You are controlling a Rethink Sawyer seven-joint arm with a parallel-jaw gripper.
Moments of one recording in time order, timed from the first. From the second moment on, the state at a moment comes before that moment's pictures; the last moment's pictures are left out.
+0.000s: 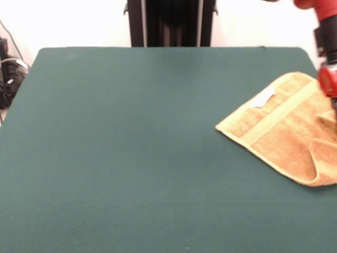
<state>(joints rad) 0.17 -0.47 0.05 1.52 -0.21 -0.18 2.04</state>
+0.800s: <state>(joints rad) 0.26 -0.44 0.03 1.60 -0.26 -0.37 2.04</state>
